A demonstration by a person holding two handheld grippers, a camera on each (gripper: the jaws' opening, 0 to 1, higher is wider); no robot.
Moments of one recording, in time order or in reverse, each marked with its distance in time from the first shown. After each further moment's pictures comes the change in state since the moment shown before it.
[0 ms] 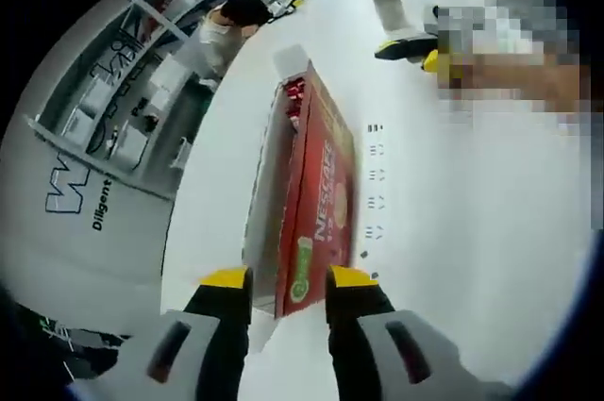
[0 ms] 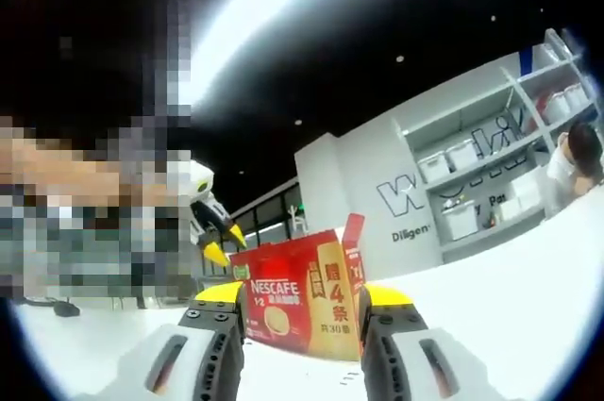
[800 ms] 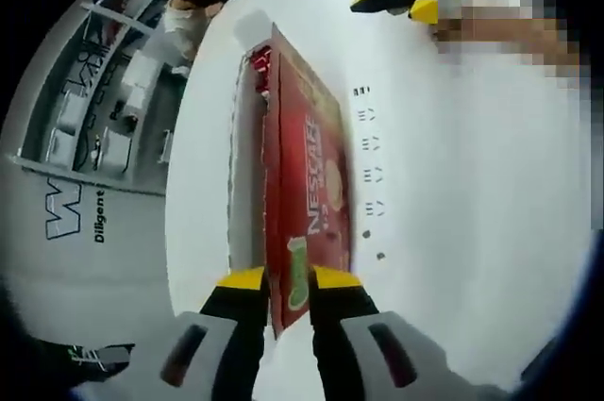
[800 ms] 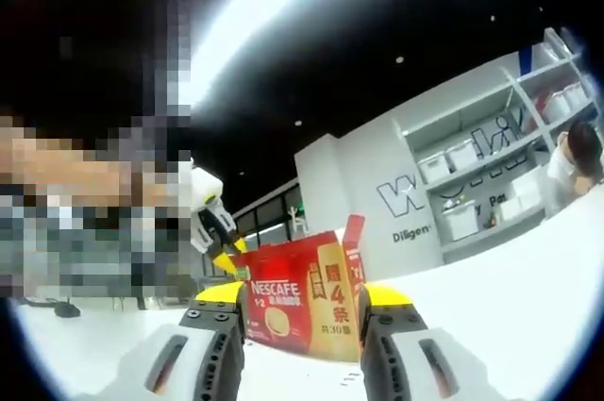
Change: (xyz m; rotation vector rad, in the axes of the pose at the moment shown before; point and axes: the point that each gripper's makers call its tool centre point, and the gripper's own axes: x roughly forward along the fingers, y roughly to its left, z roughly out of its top) left arm 0.019 -0.010 -0.006 0.124 0.119 -0.029; right arm -0.005 0.012 0.003 0.001 -0.003 0.004
